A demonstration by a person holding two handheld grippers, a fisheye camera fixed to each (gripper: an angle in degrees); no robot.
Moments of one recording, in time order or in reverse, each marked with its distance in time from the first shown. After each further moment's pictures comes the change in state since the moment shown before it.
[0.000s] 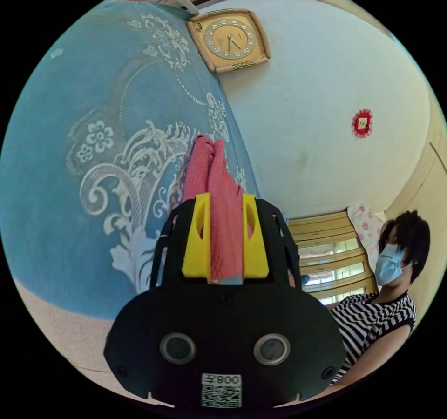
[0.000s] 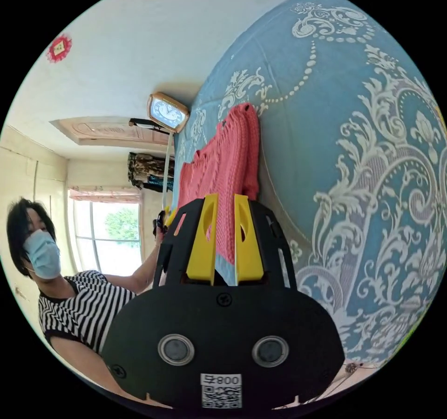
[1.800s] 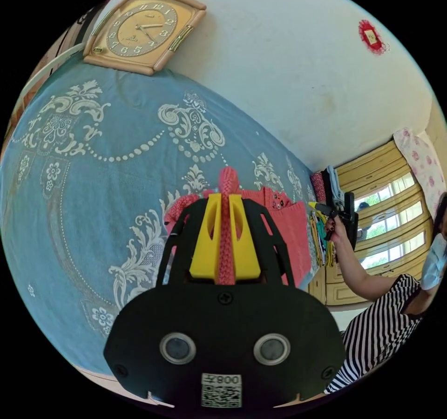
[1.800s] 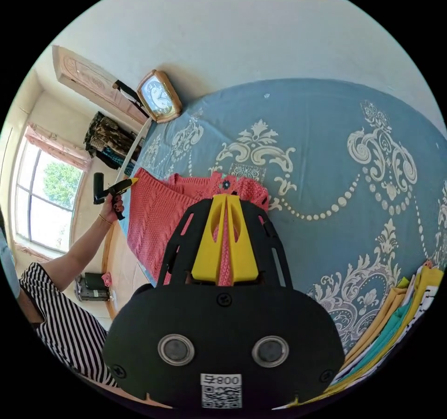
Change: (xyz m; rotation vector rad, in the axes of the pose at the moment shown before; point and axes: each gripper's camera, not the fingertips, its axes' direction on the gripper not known) left arm -0.063 -0.178 0.292 -0.262 -0.395 0.397; right arm -0.165 -0.229 0.033 -0.010 0.456 -0.334
